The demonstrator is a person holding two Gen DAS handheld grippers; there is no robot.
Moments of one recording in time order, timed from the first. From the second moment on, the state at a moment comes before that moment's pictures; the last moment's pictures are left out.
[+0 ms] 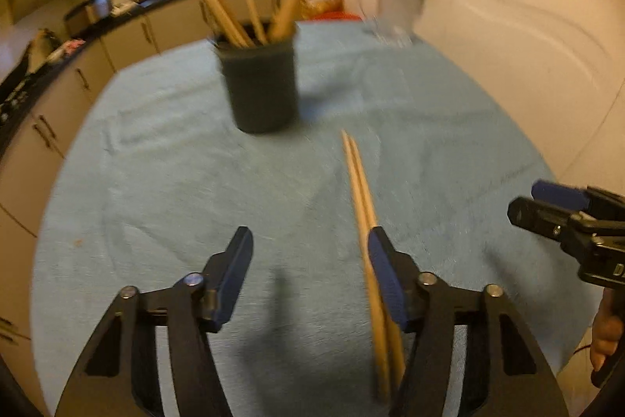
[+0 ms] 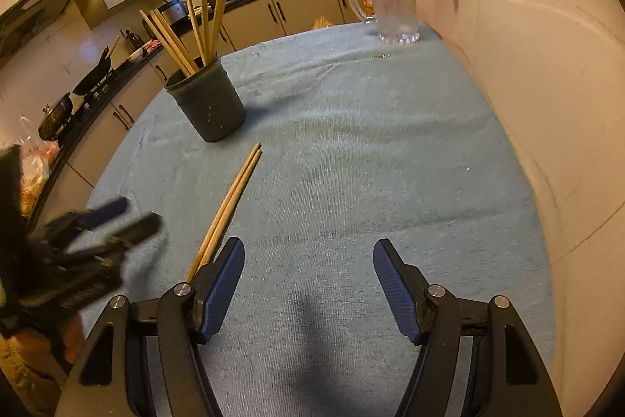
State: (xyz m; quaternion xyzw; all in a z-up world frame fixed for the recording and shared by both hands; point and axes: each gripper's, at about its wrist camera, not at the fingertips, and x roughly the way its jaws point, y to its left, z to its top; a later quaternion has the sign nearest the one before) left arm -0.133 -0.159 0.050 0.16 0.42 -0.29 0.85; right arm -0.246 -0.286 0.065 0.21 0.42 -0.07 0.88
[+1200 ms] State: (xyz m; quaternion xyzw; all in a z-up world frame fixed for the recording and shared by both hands) left arm -0.109 -0.238 0.012 0.22 0.44 -0.30 0.82; right arm -0.240 -0.287 0.026 0.22 0.40 -0.08 0.89
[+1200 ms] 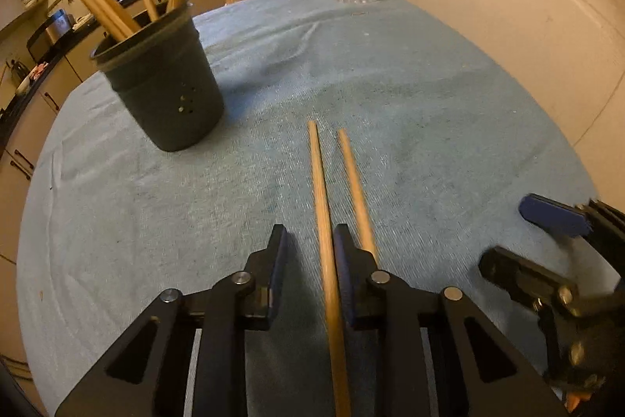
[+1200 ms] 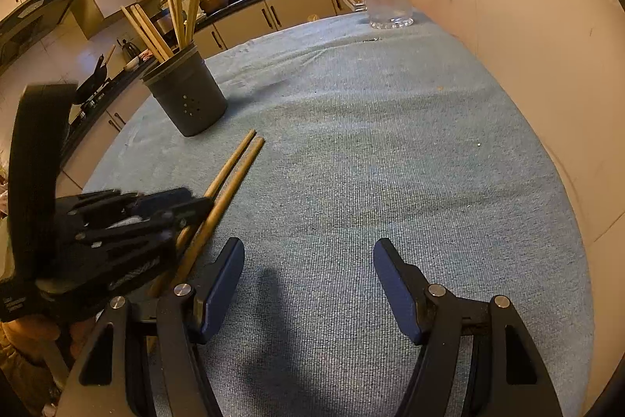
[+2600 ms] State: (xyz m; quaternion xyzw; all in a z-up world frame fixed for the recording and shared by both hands) left arm -0.047 -0.136 0.017 0.06 0.52 -0.22 0.82; right arm -0.132 -0.245 0.027 0.15 0.51 -0.04 0.85
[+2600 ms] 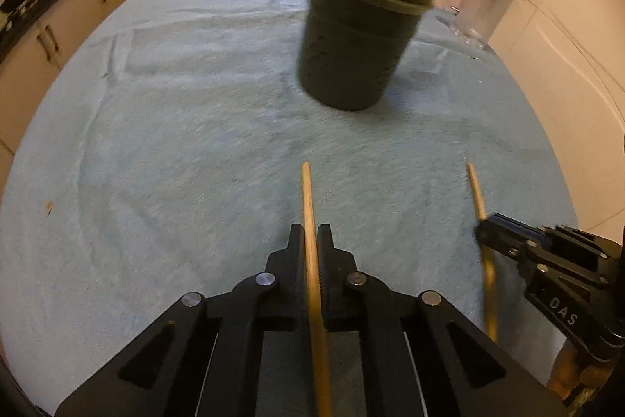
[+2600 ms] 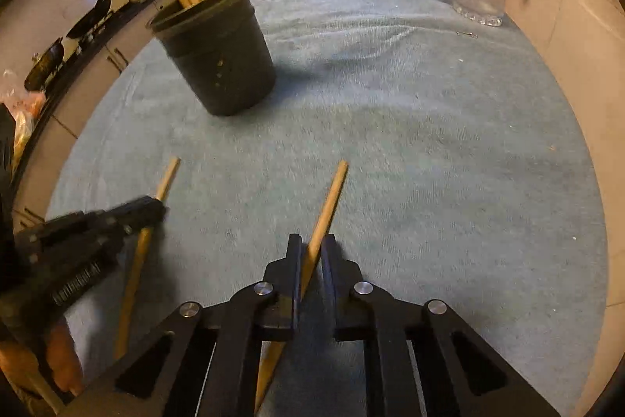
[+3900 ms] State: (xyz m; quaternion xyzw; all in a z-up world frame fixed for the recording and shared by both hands) left arm -0.113 -0.095 0.111 0.02 0.40 -0.24 0.88; right arm -0.198 -0.223 0.135 0.13 0.37 -0.06 0.92
